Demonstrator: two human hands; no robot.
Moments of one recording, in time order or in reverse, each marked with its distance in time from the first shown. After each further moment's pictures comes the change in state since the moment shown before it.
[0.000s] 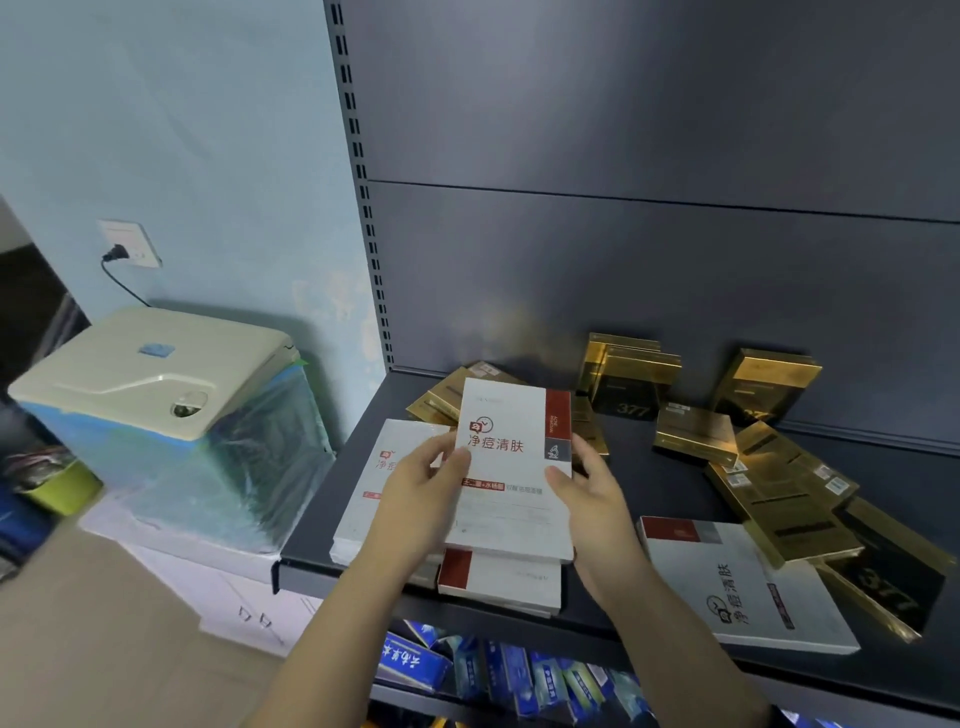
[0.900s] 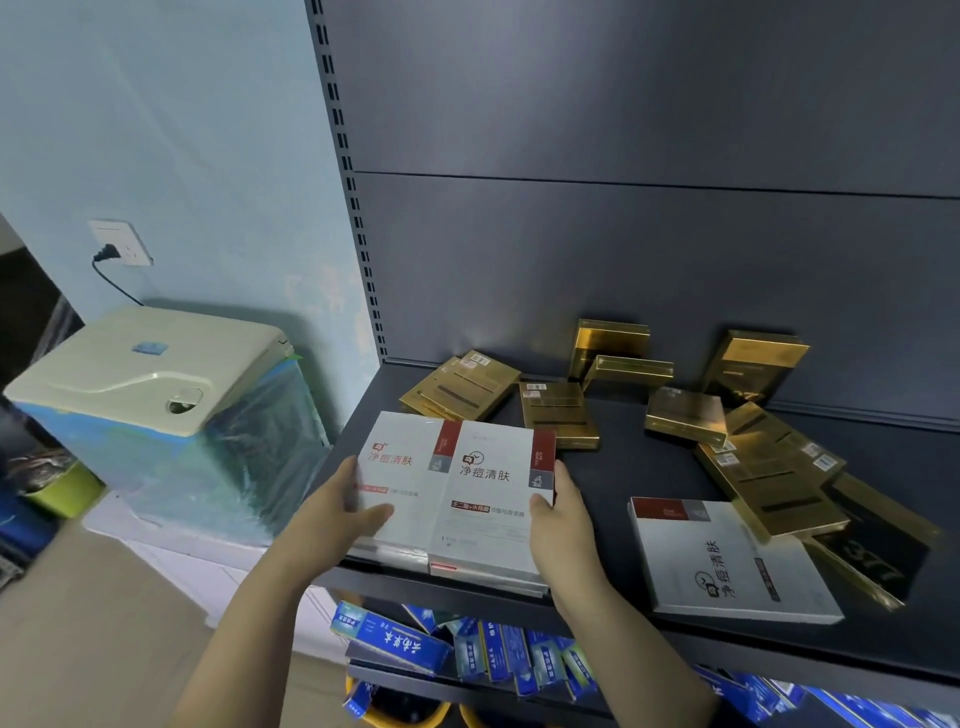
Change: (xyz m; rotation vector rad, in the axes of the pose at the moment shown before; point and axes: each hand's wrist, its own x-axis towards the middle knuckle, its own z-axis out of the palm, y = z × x) left_hand 0.001 -0.048 -0.074 0.427 -0.126 -0.145; right_hand -0.007 0.033 0.009 -0.317 0.106 0.061
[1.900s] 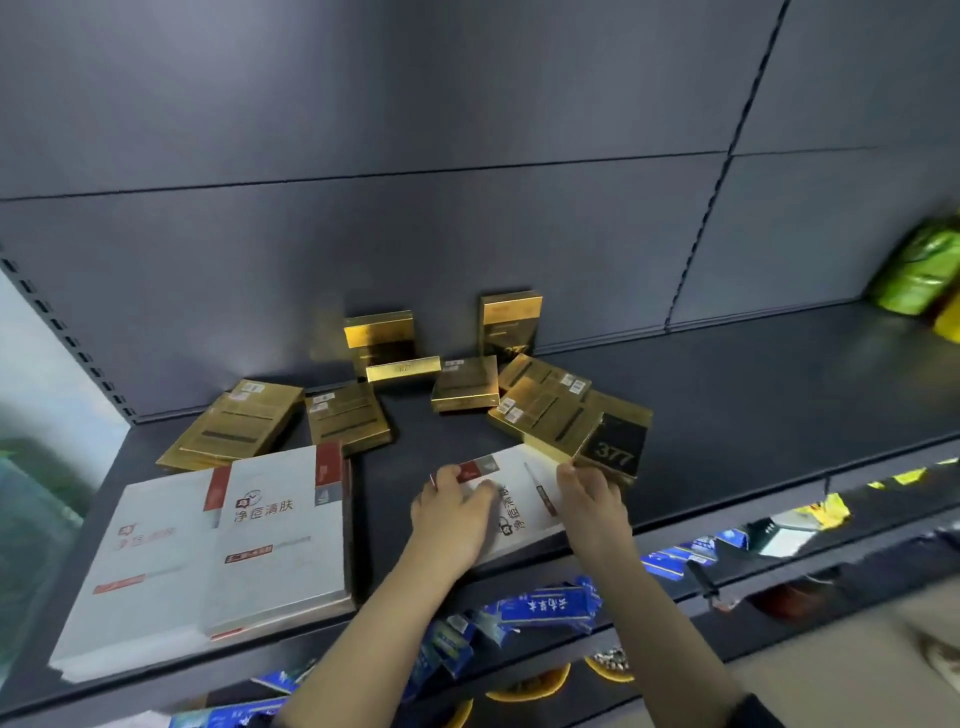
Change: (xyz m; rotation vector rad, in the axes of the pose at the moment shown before) left_hand -0.031 0.167 0.238 0.074 -0.323 0.060; right_hand -0.047 0.039 -0.193 -0.189 0.500 0.159
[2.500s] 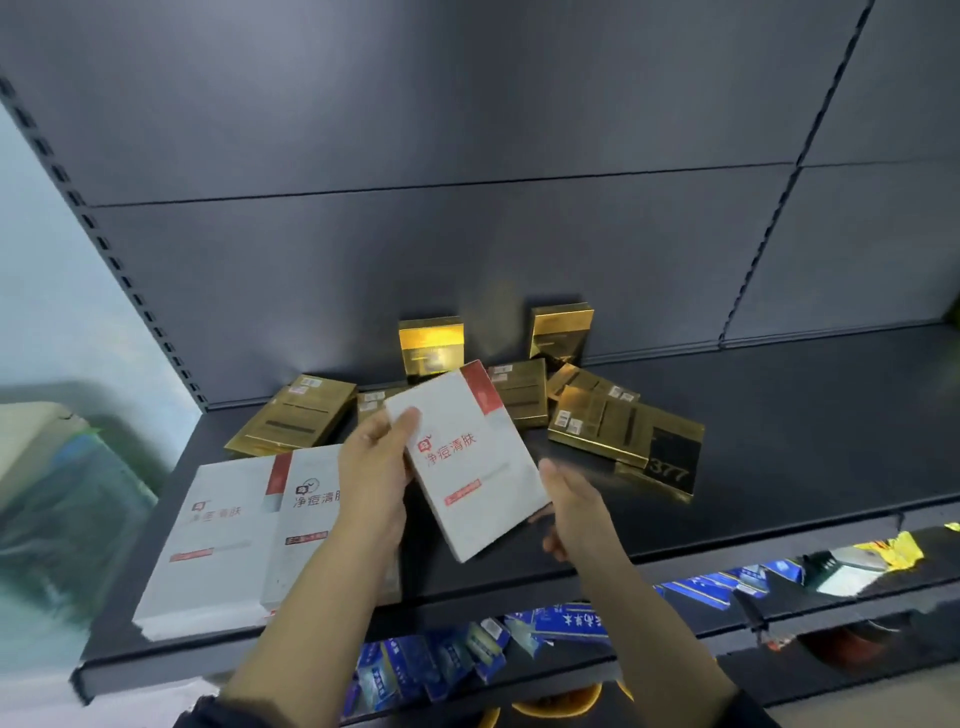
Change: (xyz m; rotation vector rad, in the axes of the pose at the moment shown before) left_hand -0.004 -0.007 -0.095 -0.934 0.302 0.084; right_hand -0.009 -0.028 0.043 0.258 -0.229 0.009
